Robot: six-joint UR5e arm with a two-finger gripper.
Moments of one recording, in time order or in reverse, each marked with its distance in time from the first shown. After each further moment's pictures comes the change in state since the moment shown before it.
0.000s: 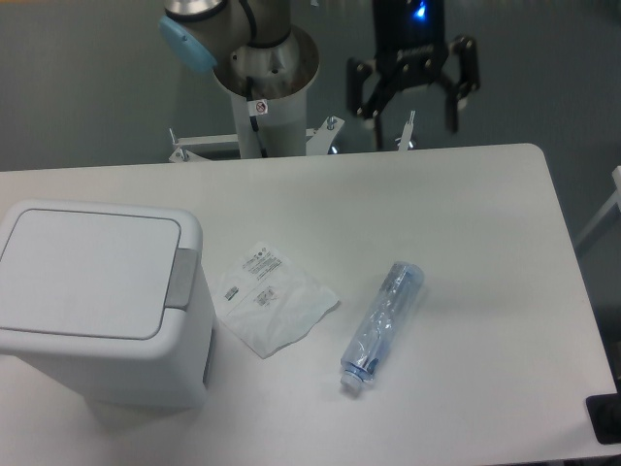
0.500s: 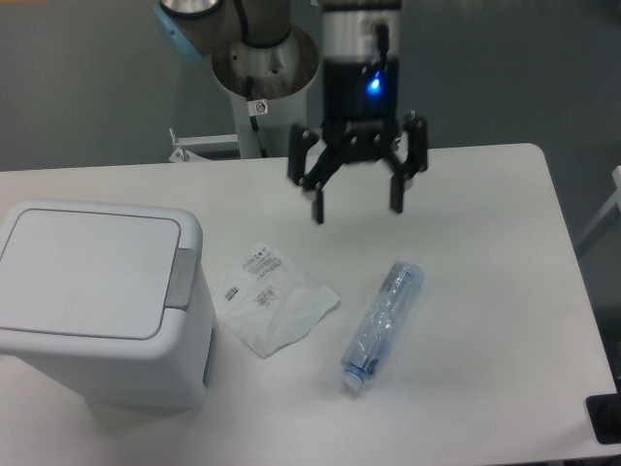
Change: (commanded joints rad) arm -0.127 -0.127 0.058 0.053 -0.031 -0.154
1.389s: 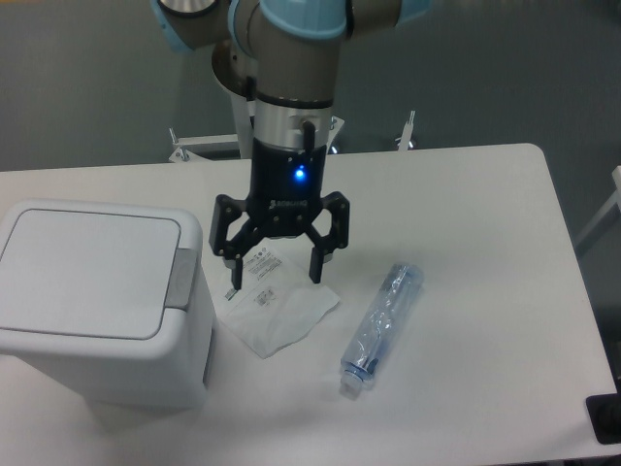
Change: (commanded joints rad) arm -0.115 -0.061 0.006 0.000 0.008 -0.032
